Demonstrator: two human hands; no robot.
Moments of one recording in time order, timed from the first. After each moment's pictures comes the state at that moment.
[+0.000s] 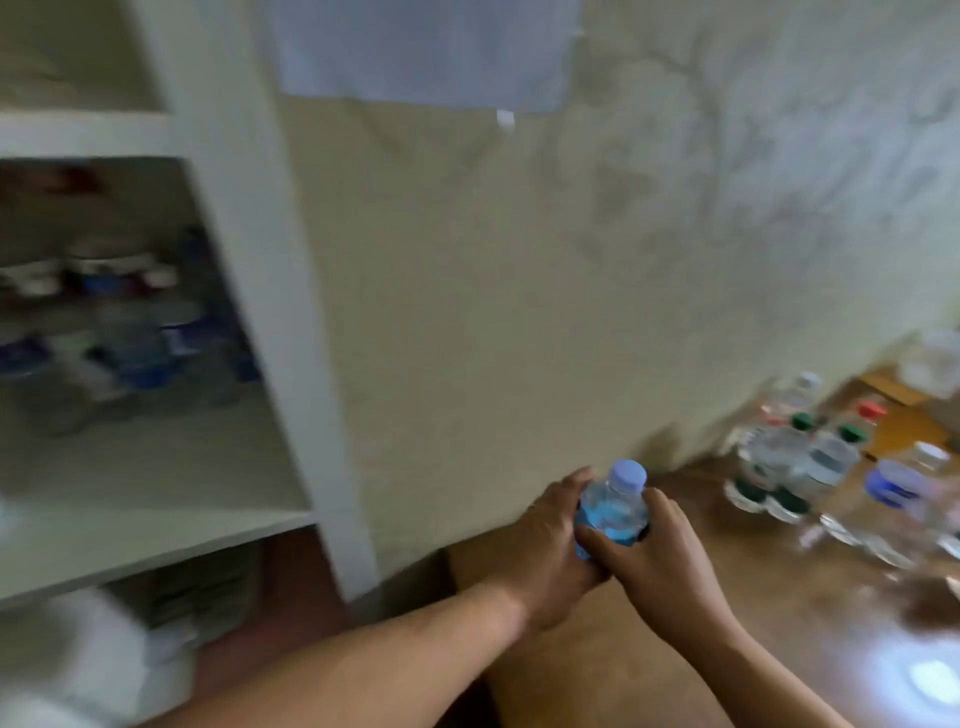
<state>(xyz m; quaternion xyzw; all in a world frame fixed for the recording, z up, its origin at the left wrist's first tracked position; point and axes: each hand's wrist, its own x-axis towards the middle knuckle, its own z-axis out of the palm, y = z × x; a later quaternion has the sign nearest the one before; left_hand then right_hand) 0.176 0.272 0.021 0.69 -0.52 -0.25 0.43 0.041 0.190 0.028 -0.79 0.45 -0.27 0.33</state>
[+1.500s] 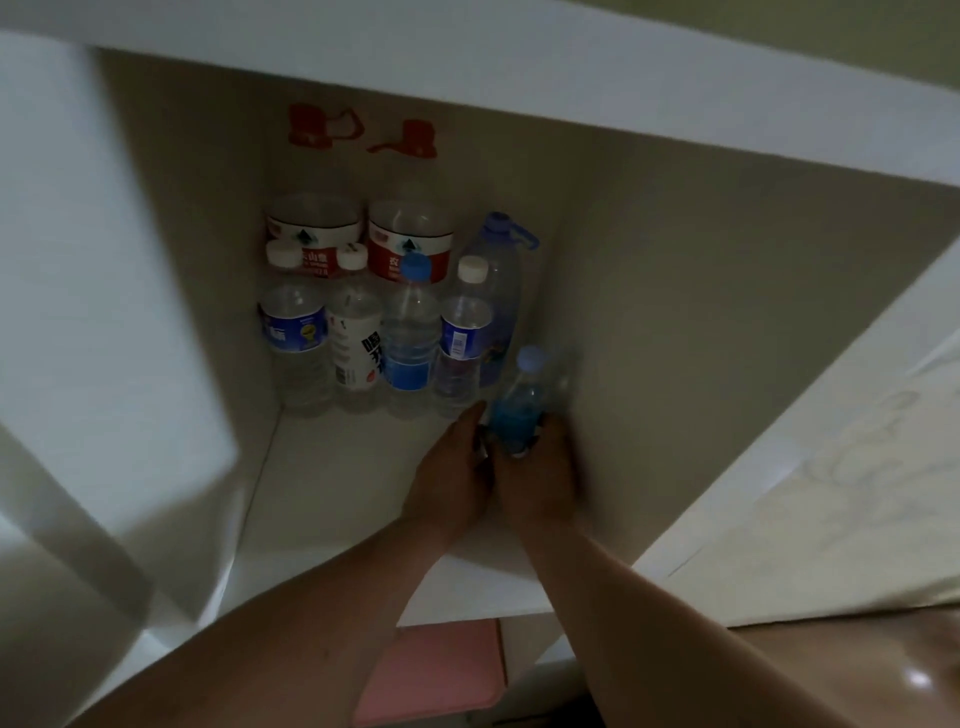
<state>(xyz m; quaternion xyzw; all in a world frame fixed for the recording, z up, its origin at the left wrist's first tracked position) 0.581 0.437 -0.031 0.80 -0.31 -0.12 0.49 0.518 0.345 -0.019 -0.74 0.41 -0.28 0.46</state>
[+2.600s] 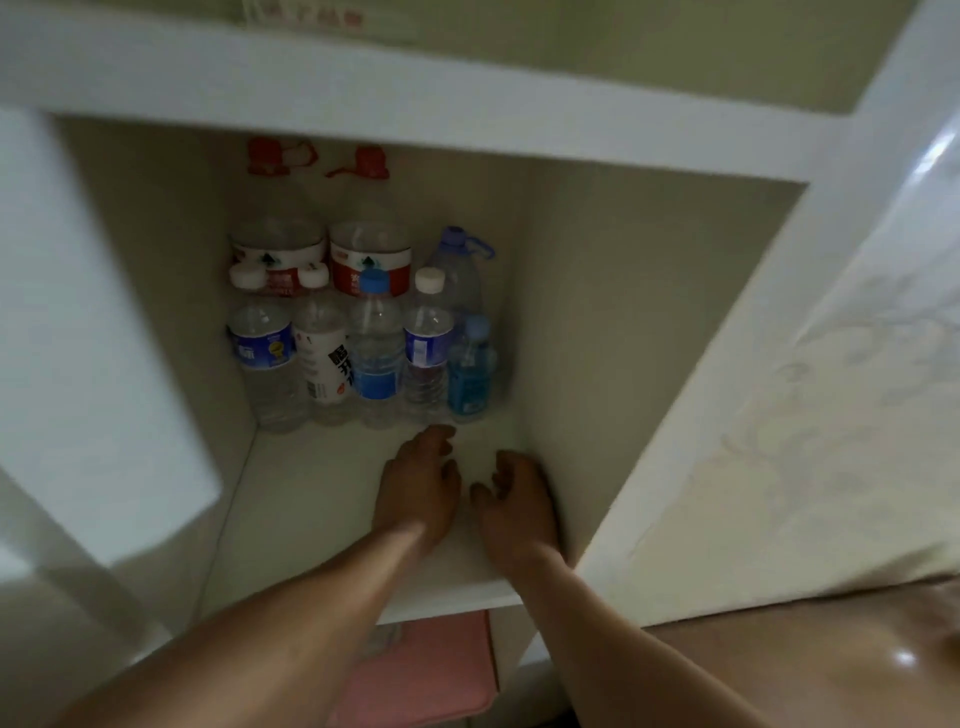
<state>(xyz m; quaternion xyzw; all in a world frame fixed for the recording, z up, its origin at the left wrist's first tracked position) 0.569 0.443 -0.032 0.86 -0.28 -0.08 0.43 0.461 0.358 -0.011 -0.76 0.39 -0.15 0.51</state>
